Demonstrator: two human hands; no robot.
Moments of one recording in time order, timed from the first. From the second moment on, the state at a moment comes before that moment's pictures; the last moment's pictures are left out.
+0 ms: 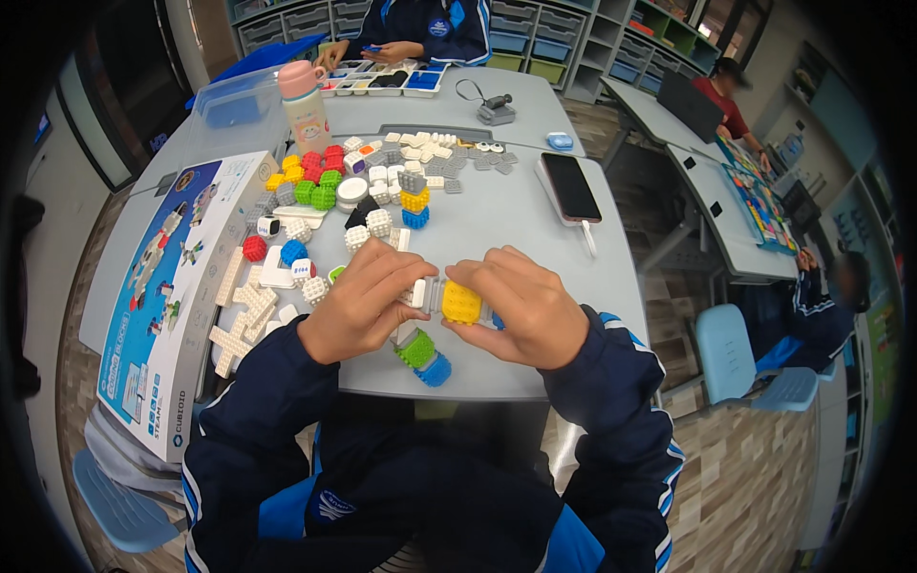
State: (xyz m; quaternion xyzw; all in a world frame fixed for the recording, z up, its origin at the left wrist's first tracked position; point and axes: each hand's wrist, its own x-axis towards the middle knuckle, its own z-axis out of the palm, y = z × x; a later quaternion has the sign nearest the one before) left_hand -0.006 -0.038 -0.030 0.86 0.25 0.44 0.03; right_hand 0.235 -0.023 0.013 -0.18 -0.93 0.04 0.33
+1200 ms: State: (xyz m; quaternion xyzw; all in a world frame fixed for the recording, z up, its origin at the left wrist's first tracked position) left_hand 0.010 -0.009 -0.089 0.80 0.41 0.42 0.09; right_hand 0.300 0.040 -0.102 -0.38 -0.78 0.34 0.36
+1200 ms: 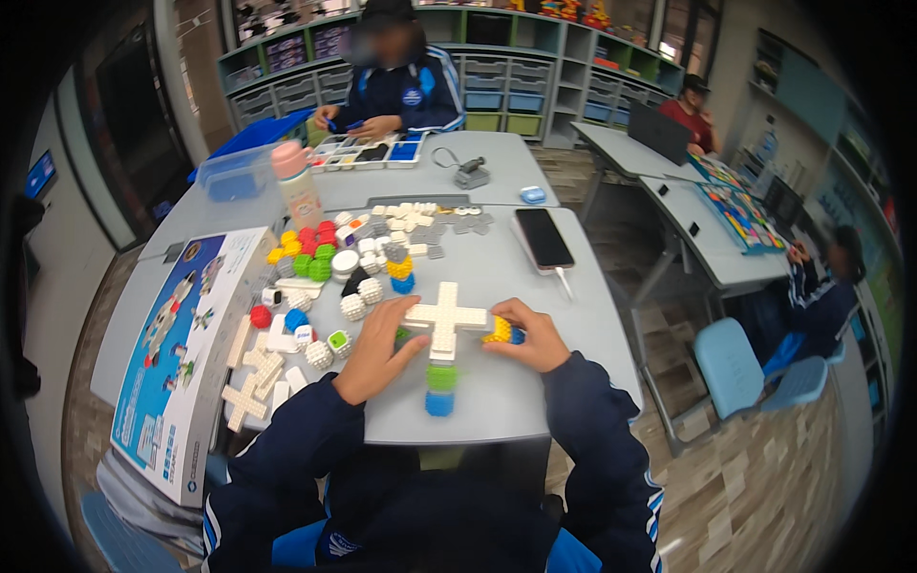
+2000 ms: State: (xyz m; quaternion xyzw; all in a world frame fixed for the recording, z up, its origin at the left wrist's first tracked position) left_hand 0.004 0.007 -0.121 0.77 0.44 0.46 0.08; right_hand 0.297 0.061 -0.095 -0.35 -0.71 0.40 0.46
